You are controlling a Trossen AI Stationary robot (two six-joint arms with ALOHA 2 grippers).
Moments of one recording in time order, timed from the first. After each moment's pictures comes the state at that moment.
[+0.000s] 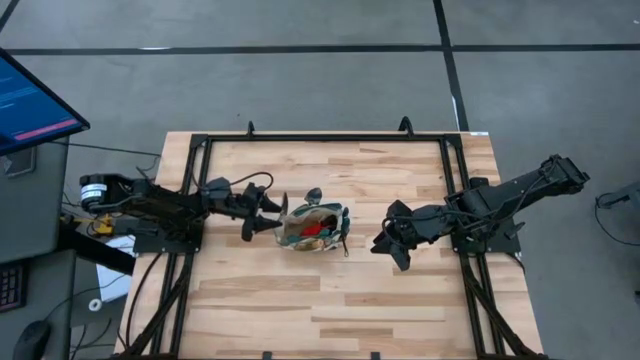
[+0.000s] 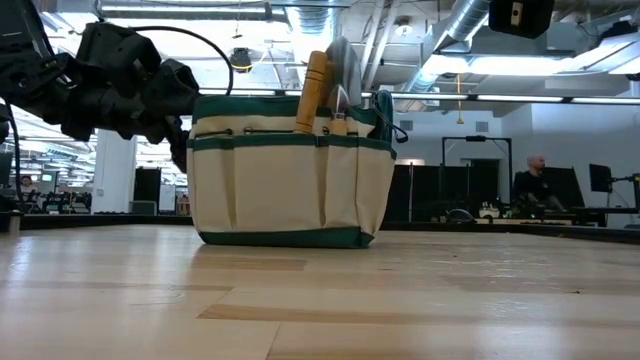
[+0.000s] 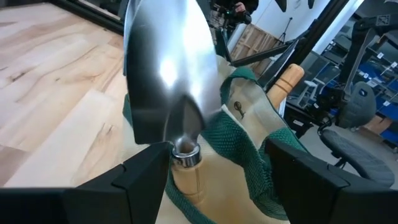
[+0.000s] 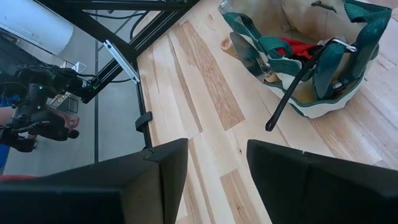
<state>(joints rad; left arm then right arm) 0.26 1.08 0.09 1.05 0.44 -0.37 0.38 1.13 1.02 -0.52 0.16 0.88</state>
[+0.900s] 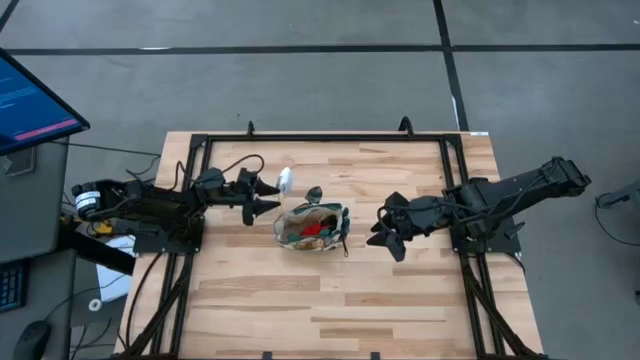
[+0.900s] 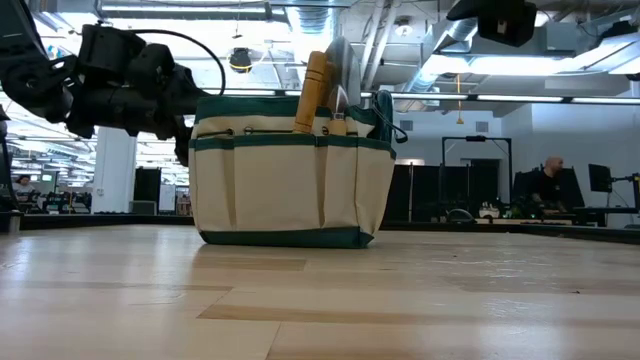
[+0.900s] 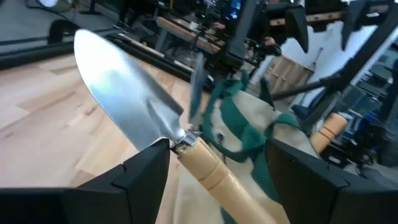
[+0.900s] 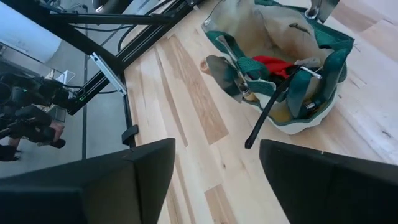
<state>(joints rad) 0.42 1.01 0.09 1.05 0.43 -0.38 0.31 1.13 1.02 -0.52 0.15 0.83</state>
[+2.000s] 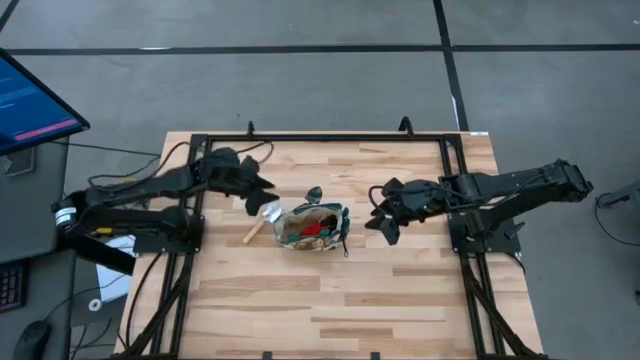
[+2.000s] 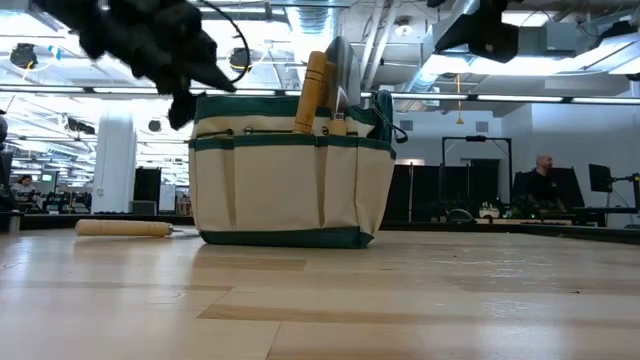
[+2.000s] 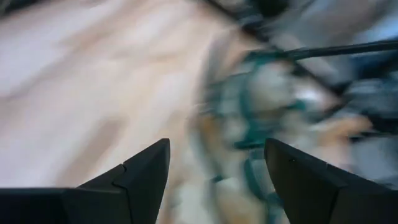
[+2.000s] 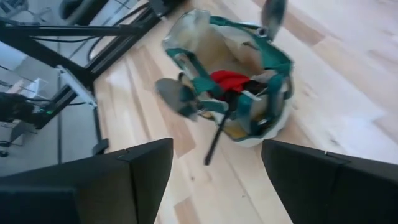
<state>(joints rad) 0.39 0.74 0.54 -0.12 0.34 -0.33 0.17 1.13 1.02 -0.56 0.12 0.76</state>
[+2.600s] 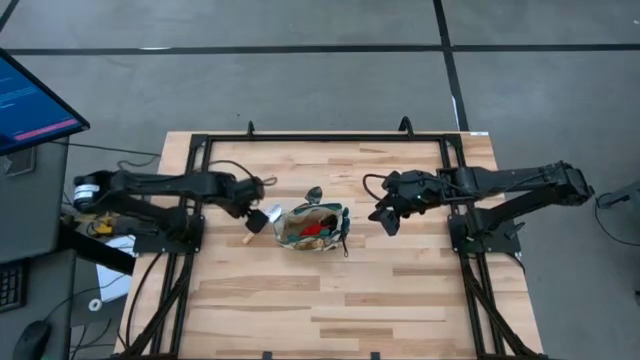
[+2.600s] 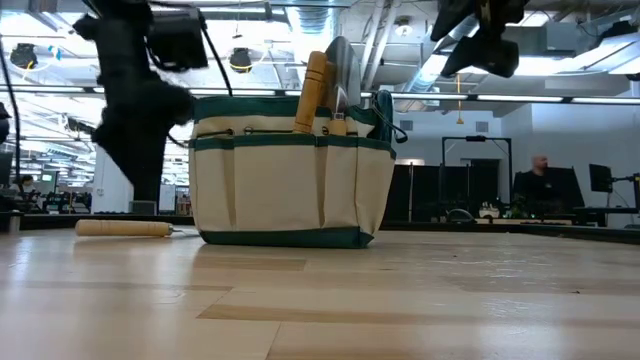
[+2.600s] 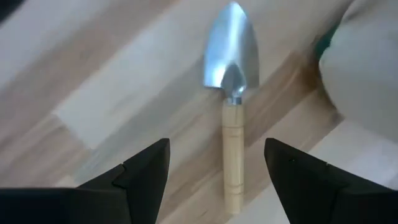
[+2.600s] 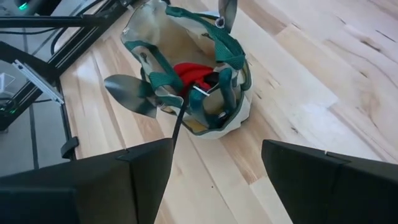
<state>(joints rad) 0.19 0.97 0.70 -0.82 -0.04 -0.61 0.07 1.13 1.02 -0.66 0.08 0.72</state>
